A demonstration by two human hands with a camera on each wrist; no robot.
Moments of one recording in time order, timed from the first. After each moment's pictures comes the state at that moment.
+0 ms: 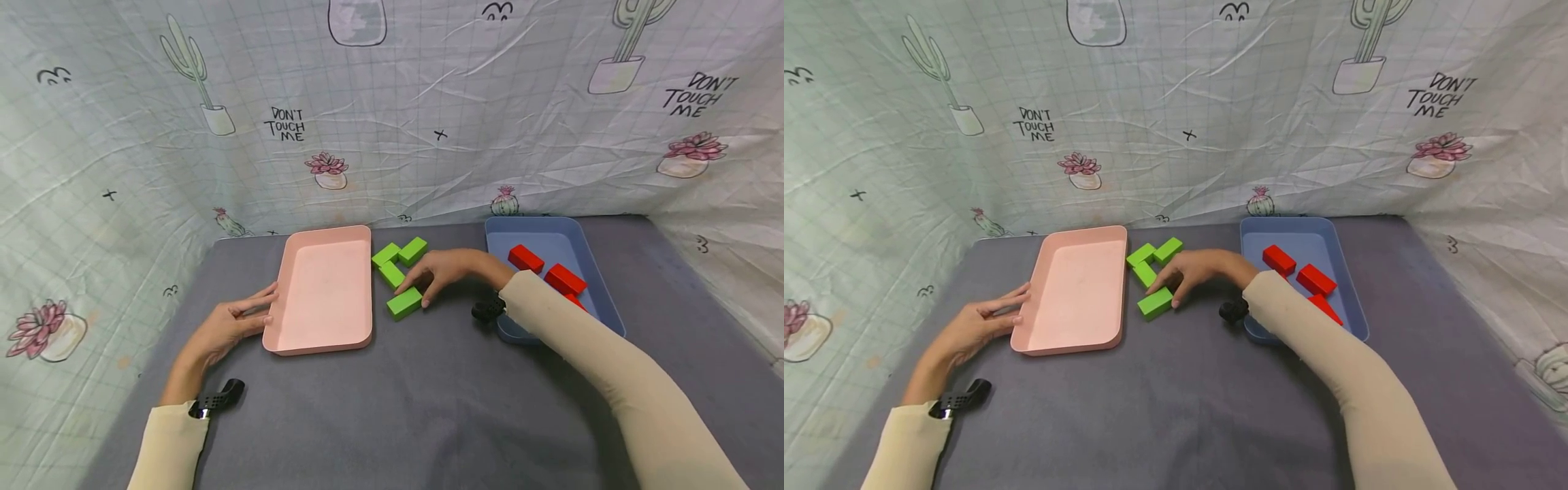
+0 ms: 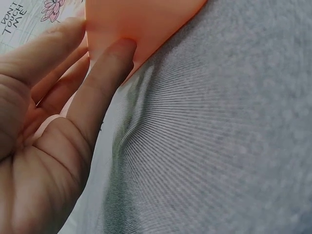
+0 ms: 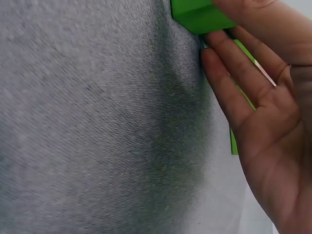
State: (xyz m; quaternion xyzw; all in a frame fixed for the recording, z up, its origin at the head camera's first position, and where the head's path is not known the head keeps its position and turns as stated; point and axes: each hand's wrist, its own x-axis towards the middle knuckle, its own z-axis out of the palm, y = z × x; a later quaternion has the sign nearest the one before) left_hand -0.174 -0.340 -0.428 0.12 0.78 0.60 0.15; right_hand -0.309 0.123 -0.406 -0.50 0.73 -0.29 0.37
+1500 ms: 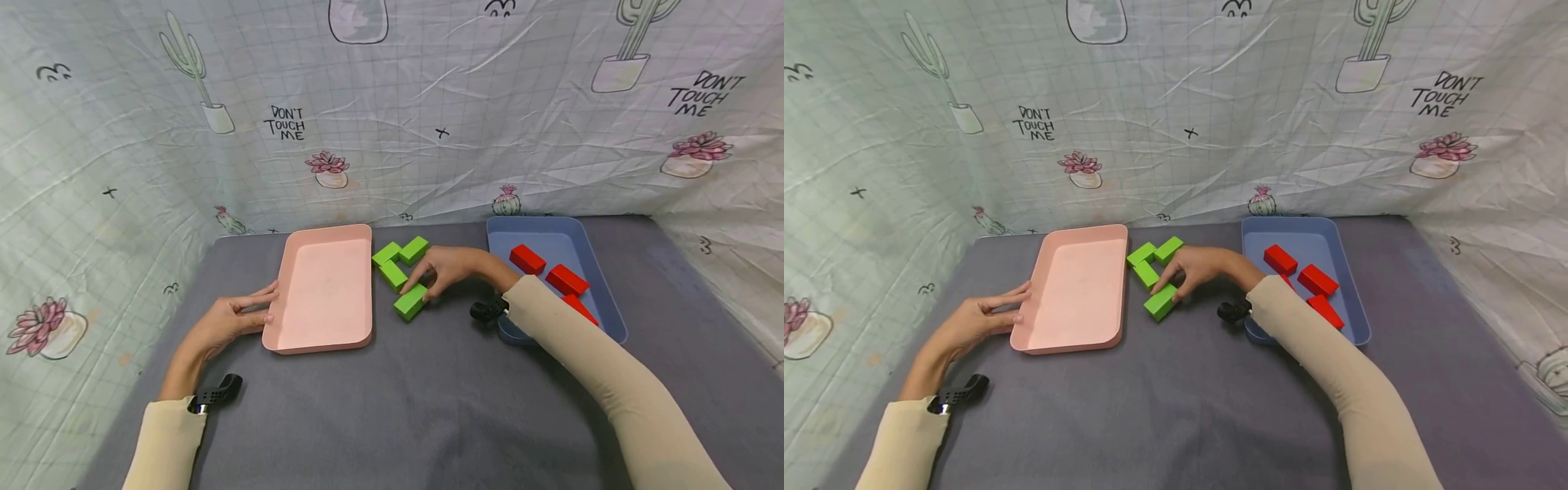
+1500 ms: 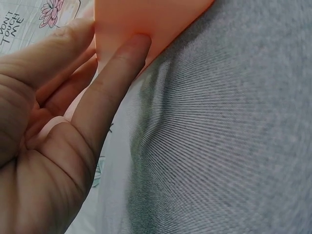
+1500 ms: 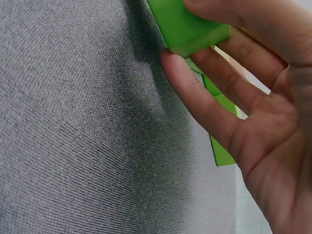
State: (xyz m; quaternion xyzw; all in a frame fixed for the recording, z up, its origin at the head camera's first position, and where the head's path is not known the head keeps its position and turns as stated) left_hand -0.175 -0.335 -0.417 0.09 0.80 0.57 0.15; right_hand -0.304 0.130 -0.401 -0.52 0.73 -0.32 0.32
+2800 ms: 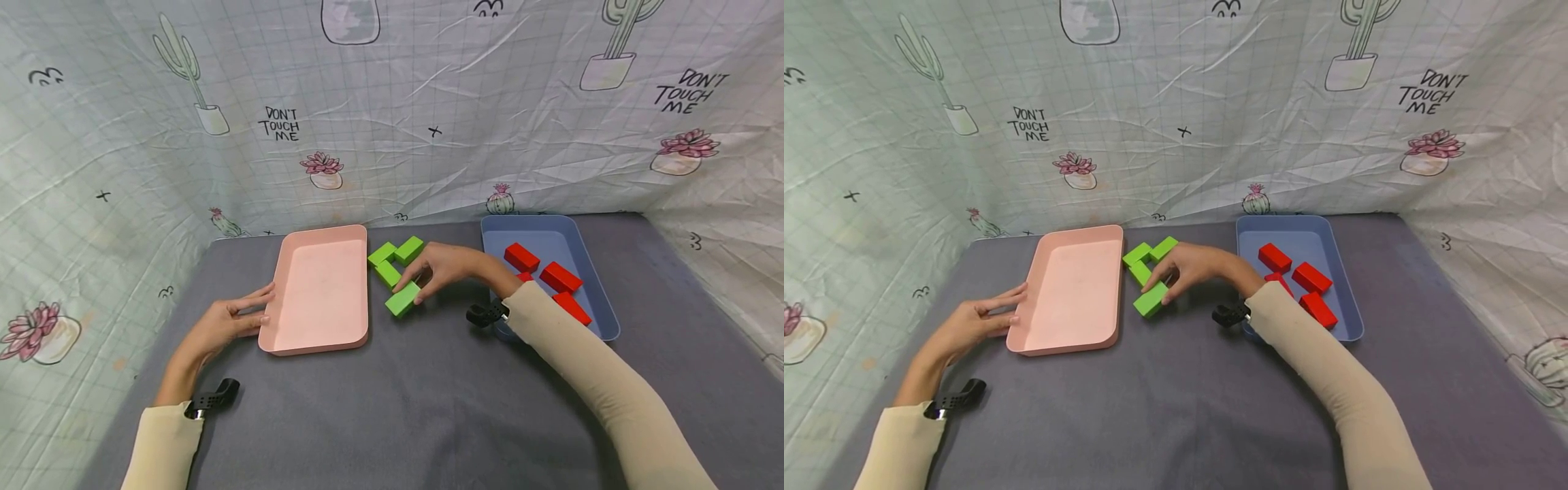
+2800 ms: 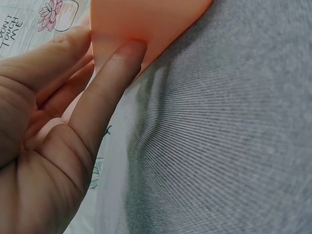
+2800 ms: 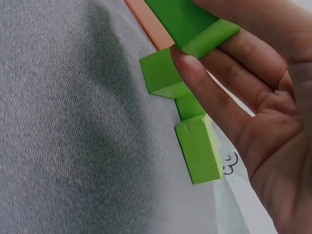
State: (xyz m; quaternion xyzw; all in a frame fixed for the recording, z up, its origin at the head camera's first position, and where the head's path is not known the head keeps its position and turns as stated) left_hand -0.172 -0.334 -0.424 0.12 0.81 0.56 0.13; right_hand -0.283 0.133 -0.383 -0.53 0.75 -0.31 0.24
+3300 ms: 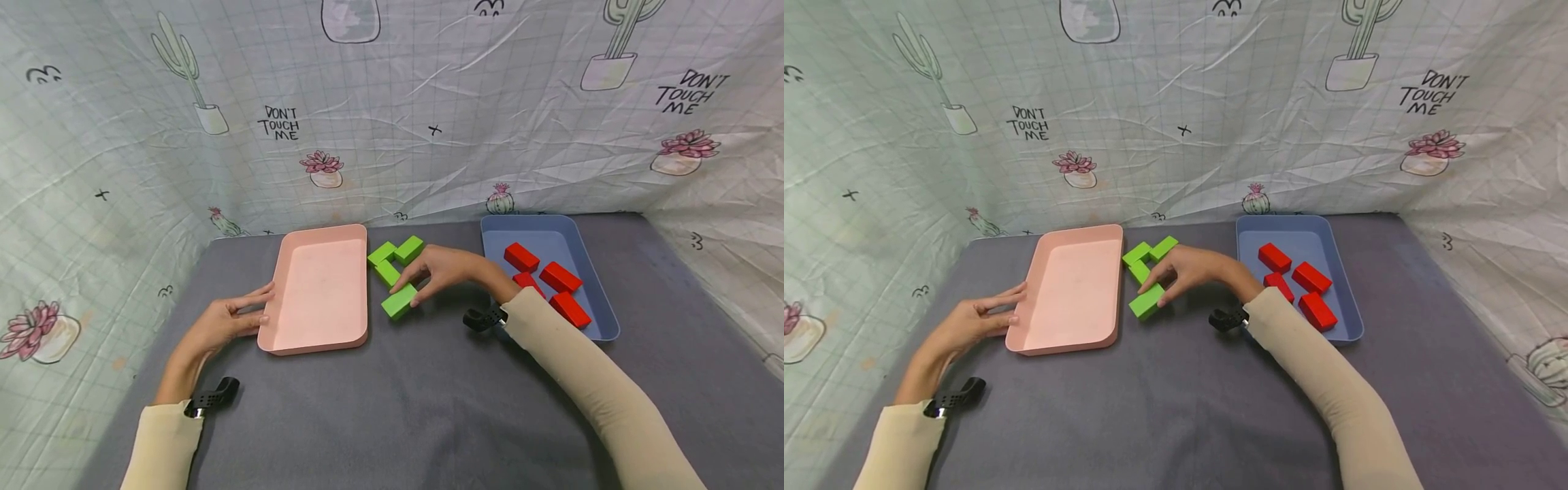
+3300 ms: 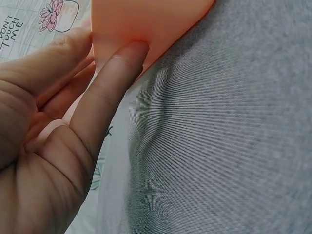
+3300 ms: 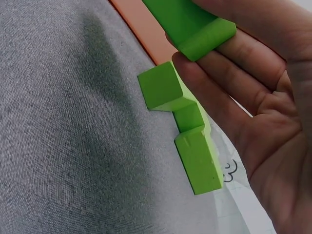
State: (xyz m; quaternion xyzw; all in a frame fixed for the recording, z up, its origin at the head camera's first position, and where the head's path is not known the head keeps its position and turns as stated) left_hand -0.173 -0.333 -0.422 0.10 0.81 0.56 0.13; right_hand -0.281 0.129 -0.388 -0.54 0.73 -0.34 0.25
